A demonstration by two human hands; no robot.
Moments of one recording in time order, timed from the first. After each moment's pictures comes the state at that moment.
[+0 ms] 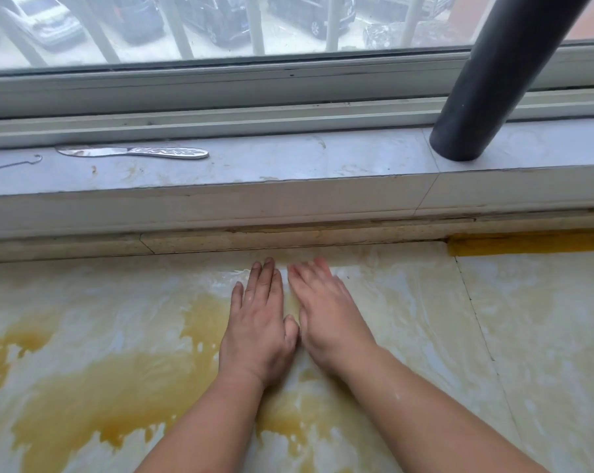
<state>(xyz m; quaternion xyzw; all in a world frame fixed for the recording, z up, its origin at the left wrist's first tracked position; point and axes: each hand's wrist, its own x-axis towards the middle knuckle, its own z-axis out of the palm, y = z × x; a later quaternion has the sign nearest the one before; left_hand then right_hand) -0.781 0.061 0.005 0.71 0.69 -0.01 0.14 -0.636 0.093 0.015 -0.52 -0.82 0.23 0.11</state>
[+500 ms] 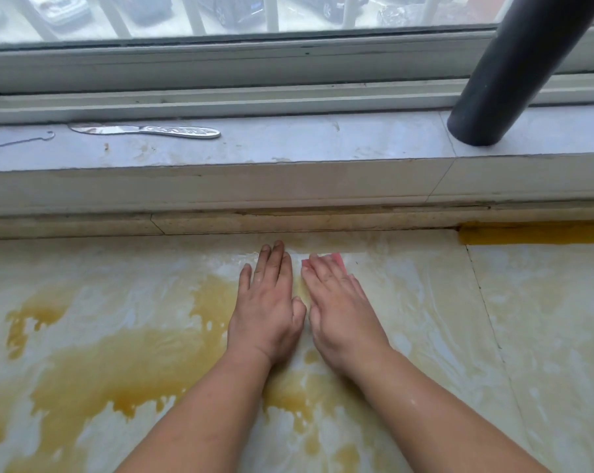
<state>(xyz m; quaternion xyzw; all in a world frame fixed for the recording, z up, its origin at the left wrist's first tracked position) -0.781 0.060 0.009 0.71 0.69 0.00 0.15 -0.630 0.066 0.019 -0.54 -0.80 0.25 0.08</state>
